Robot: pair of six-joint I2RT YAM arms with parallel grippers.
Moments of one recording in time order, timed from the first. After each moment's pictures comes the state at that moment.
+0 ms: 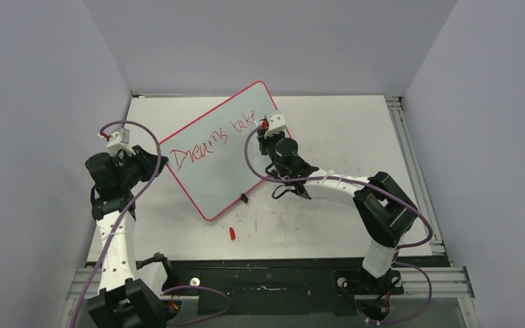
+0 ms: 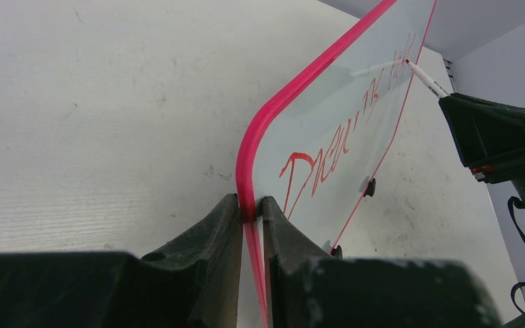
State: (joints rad) left arm 0.37 0.92 0.70 -0.14 0.66 -0.36; right arm 0.77 1.76 1.03 0.71 0.34 -0.04
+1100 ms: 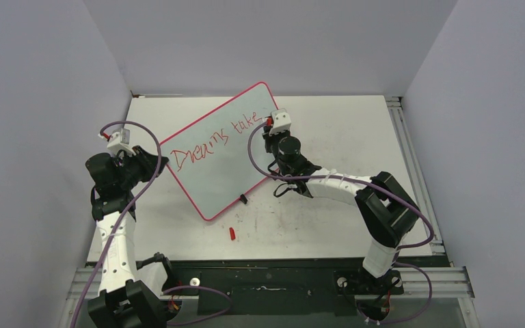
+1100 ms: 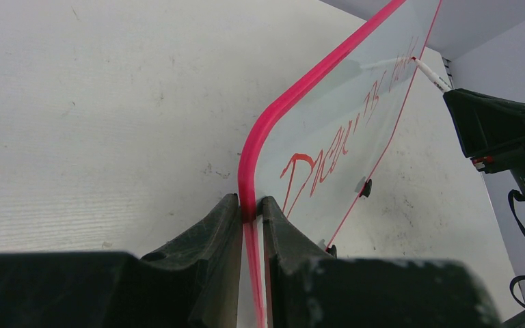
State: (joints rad) left arm 0.37 0.92 0.70 -0.15 0.66 -0.36; right arm 0.74 1.75 1.02 0.69 0.41 -0.04
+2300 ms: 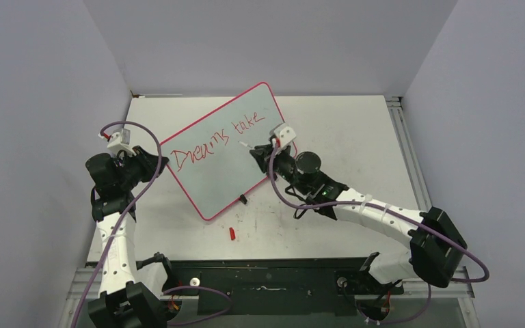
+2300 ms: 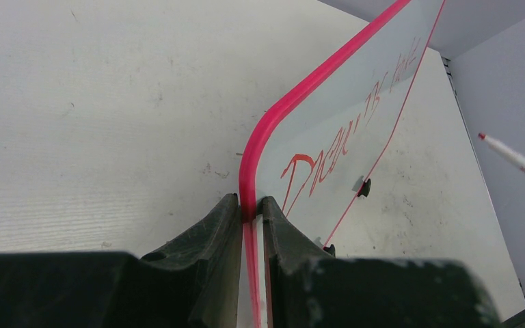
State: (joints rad) left arm 0.37 0.91 0.70 -0.15 0.66 -0.35; right arm 0.81 1.36 0.88 0.49 0.10 0.01
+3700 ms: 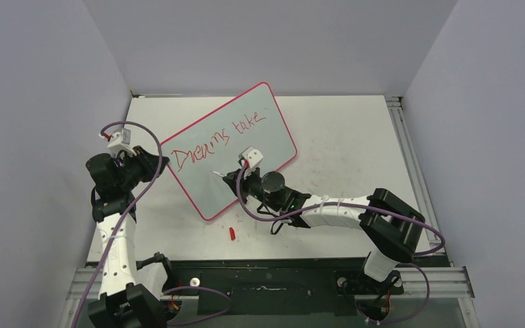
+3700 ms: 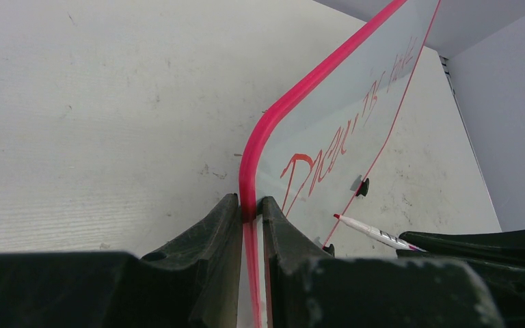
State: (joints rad) left arm 0.36 0.90 0.70 -0.15 0.66 -0.35; right arm 1.03 1.64 0.86 0.70 0.10 0.17
